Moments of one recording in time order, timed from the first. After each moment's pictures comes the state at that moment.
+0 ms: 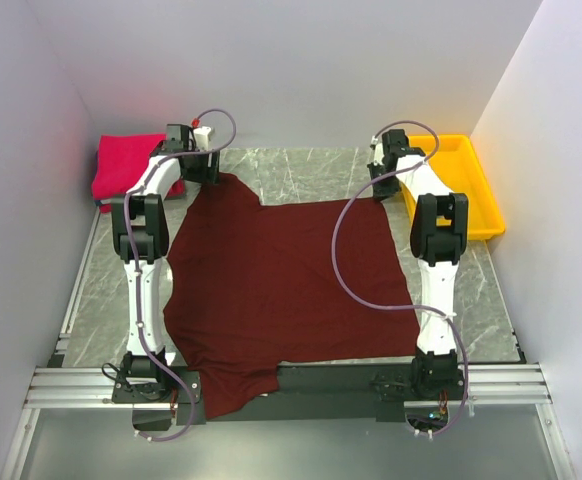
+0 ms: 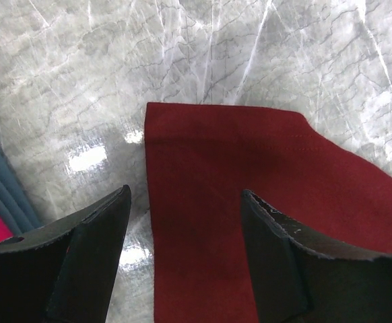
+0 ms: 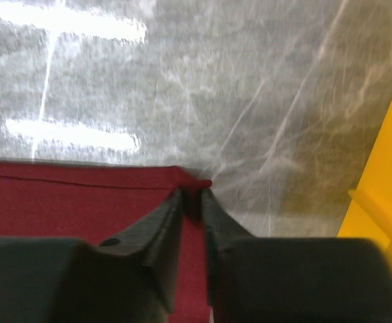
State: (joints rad) left arm -0.03 2.47 2.13 -0.50 0.28 0.13; right arm 0.06 2.40 2.05 -0.76 -0.06 -0.07
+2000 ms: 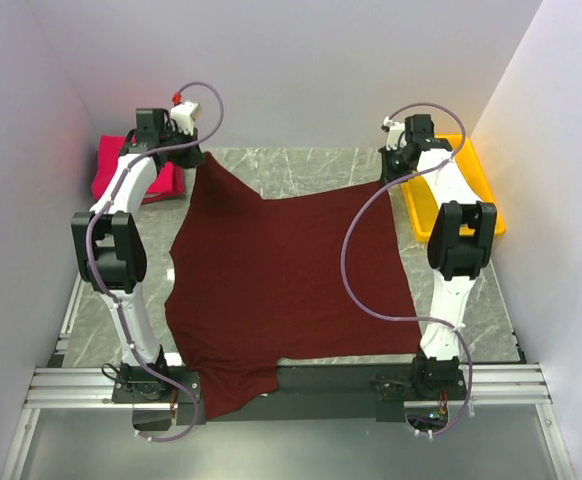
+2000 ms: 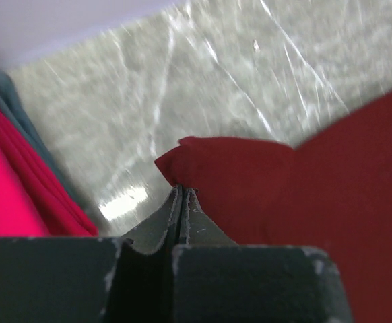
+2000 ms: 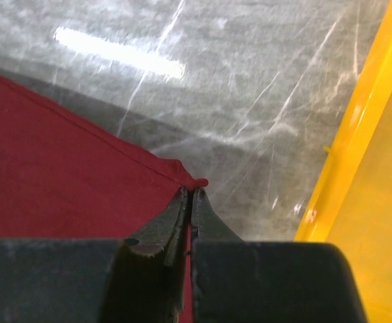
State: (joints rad) left arm 0.00 2.01 1.79 -0.40 0.46 0.15; right arm 0.01 2.15 1.93 -0.75 -0.27 -0.16
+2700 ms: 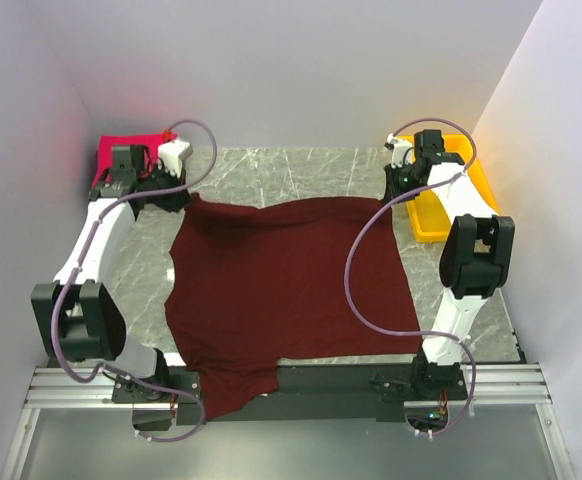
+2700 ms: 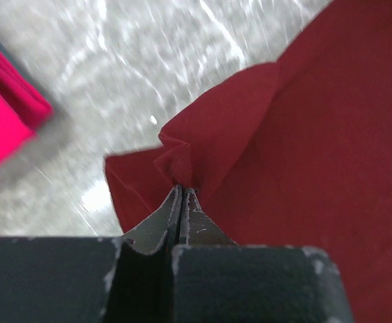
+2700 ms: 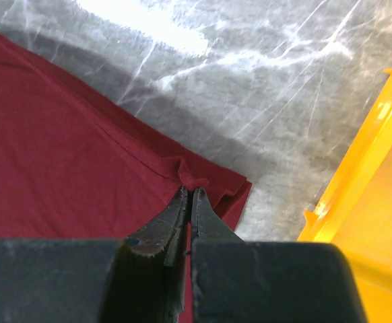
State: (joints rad) left arm 0.03 1.51 1.34 -0.56 0.51 0.31; right arm -0.02 1.95 1.66 -0.76 -0.37 -0.24
